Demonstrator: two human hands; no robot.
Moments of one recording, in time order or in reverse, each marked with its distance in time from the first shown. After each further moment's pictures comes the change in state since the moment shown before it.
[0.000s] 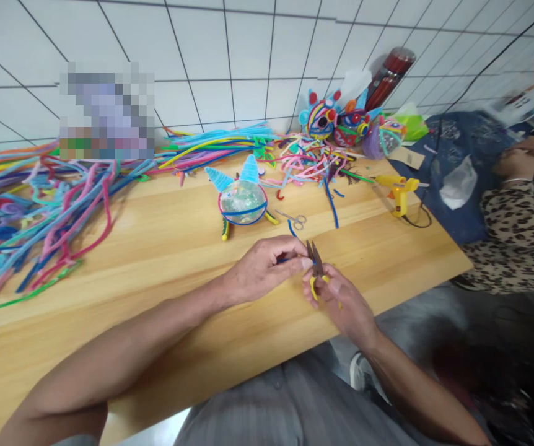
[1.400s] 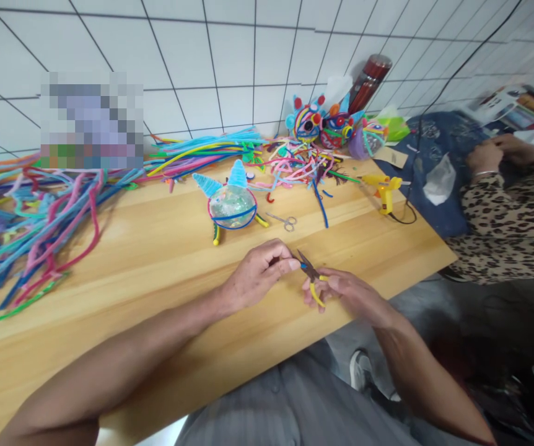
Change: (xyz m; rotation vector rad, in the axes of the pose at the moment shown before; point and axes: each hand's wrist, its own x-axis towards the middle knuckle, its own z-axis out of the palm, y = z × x) left_hand 0.000 -0.028 0.015 0.039 0.137 0.032; right_hand 0.002 -0.028 -0.047 -0.181 -0.239 0.194
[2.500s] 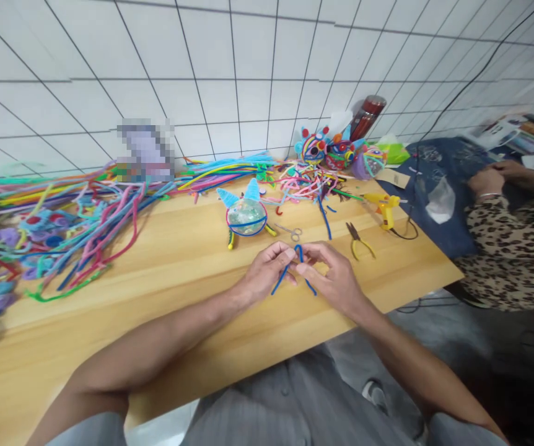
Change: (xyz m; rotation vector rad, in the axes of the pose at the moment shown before) left_hand 0.002 0.006 0.018 -0.632 0.169 -0.268; right_hand 0.038 -0.024 0.031 -0.710 0.434 -0.586
